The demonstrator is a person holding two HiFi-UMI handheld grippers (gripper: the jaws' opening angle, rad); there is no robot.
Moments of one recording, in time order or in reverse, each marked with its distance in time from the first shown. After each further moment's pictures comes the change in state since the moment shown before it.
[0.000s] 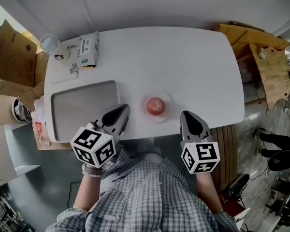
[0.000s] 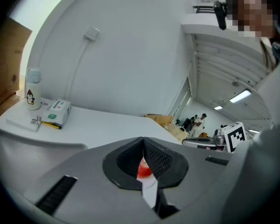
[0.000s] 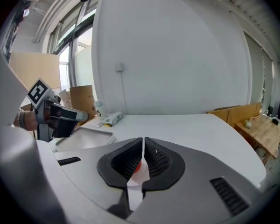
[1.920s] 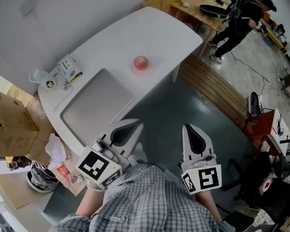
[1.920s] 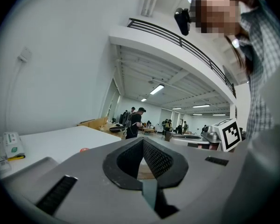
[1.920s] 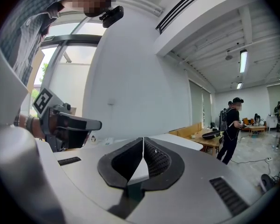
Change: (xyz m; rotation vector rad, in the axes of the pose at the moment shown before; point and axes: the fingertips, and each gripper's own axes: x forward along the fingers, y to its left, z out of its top) left arm -0.290 -0.082 -0.061 0.470 -0.008 -0.831; right arm -0.257 0.318 -0.050 0.098 -0.416 -0.622
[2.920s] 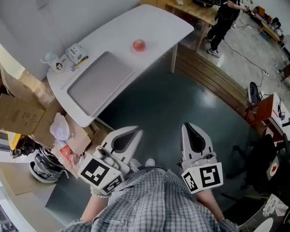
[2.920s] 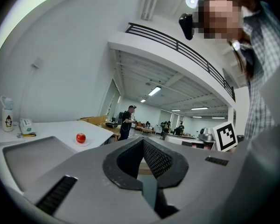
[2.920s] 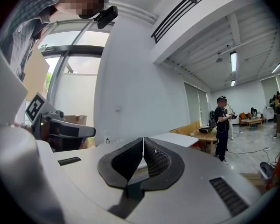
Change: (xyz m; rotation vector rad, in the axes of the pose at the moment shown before) left arm -0.116 -0.156 -0.039 -0.033 -0.016 0.008; right arm -0.173 0.057 -0.007 0.070 -0.051 -0.009
